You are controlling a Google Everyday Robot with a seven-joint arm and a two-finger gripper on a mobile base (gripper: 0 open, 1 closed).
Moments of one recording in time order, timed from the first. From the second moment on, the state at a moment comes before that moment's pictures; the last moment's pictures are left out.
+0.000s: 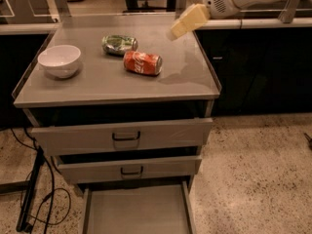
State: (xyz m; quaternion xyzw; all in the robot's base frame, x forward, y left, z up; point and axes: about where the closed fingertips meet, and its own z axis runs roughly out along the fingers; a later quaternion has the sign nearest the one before) arm 0.695 -0.093 1.012 -0.46 0.75 0.11 0.47
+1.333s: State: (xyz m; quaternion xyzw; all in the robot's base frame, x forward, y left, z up) arm 0.690 0.011 0.900 -0.46 0.76 0.19 0.43
